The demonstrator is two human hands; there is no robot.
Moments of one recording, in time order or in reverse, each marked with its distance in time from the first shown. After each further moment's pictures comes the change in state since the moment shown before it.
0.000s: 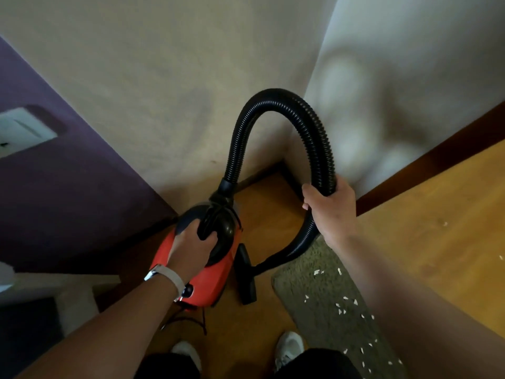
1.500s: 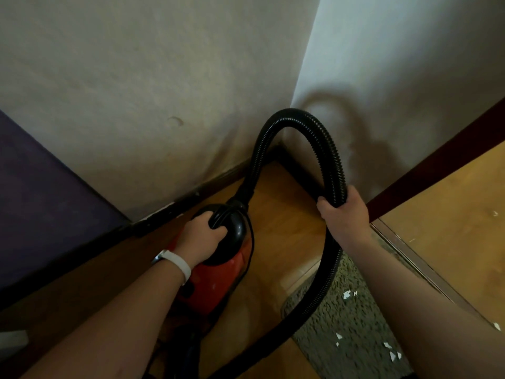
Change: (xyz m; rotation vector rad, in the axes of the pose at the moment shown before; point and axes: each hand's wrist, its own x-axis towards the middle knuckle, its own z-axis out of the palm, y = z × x) left_hand 0.203 -0.154 0.199 0.065 -0.167 0.131; right_hand 0.133 0.310 0.067 -0.248 0.140 -0.028
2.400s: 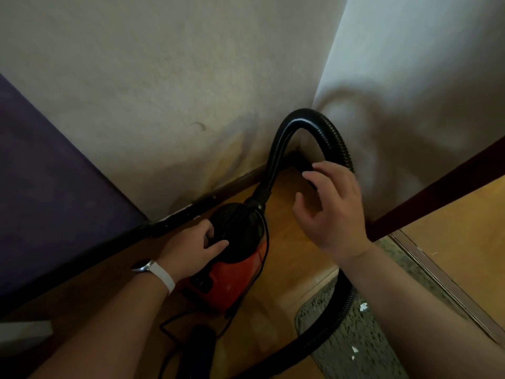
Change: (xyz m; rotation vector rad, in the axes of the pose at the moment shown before) left_hand -0.018 -0.036 -0.042 0.328 -0.020 0.132; right_hand -0.022 -0.053 0.037 -0.303 0.317 -1.028
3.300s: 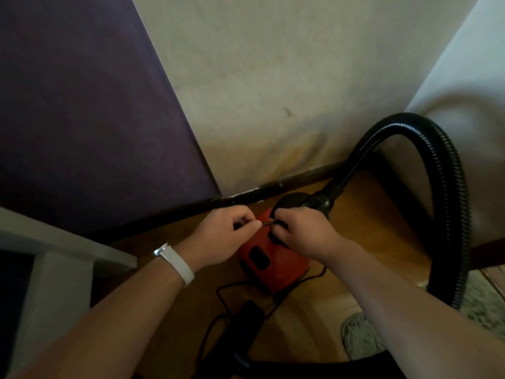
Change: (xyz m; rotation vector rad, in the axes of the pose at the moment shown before) left_hand -0.089 0.002 -0.052 -0.319 0.190 -0.009; right_hand -0.011 -0.093 0.090 0.263 -0.980 -0.202
